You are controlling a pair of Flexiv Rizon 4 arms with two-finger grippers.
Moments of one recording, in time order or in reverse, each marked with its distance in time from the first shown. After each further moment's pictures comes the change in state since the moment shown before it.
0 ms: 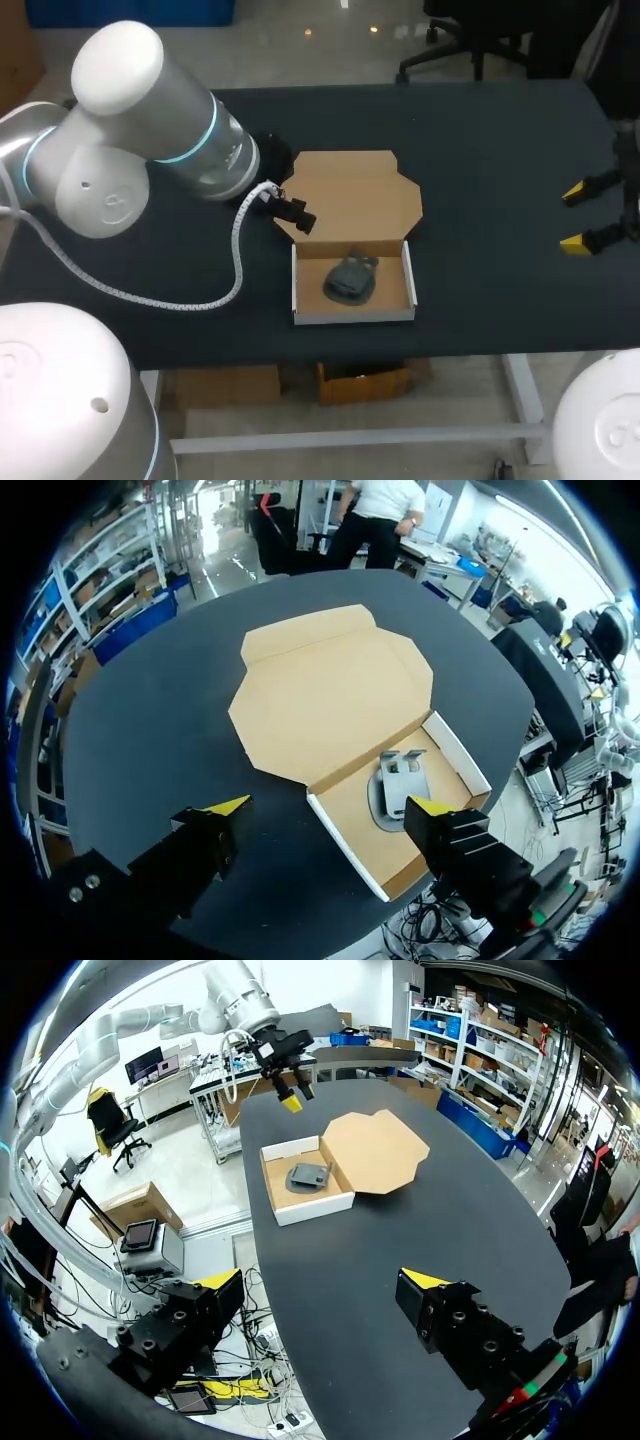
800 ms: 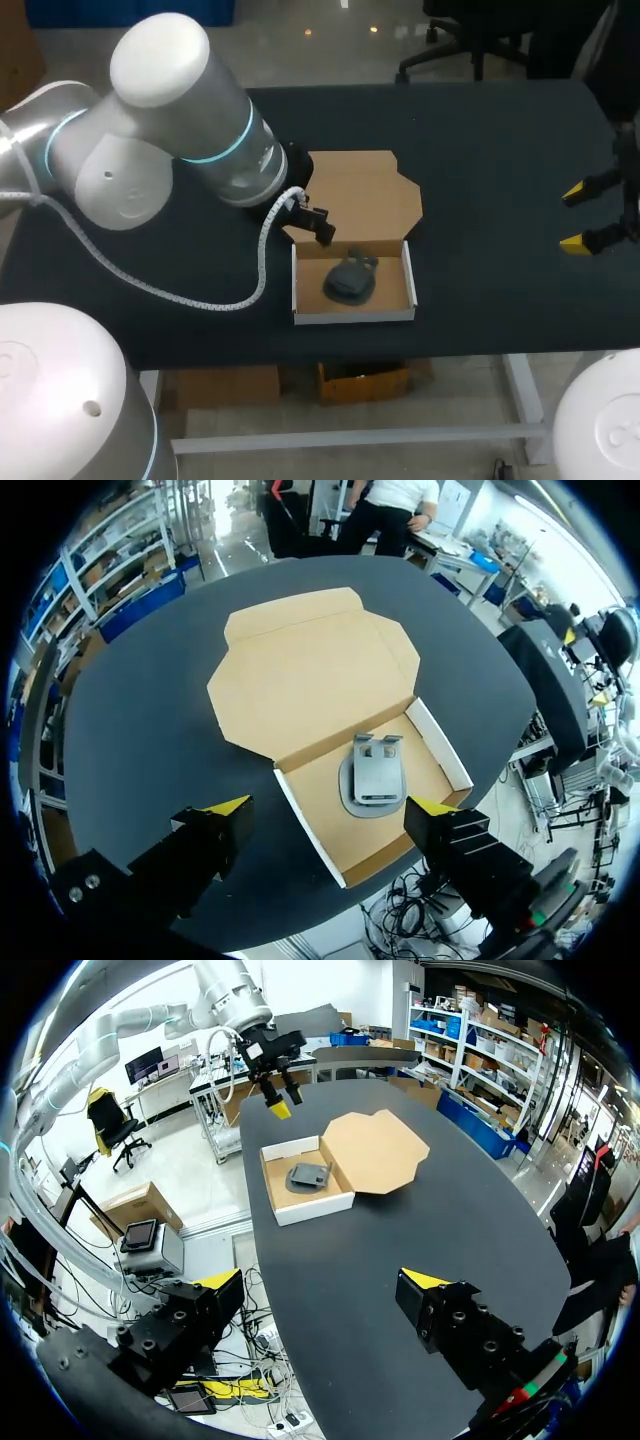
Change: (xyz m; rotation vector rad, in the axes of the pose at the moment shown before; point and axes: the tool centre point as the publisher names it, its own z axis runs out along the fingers) left arm 0.040 0.014 -0.005 -0.073 -0.029 -0.066; right arm 0.000 0.000 0.000 0.000 0.000 0.000
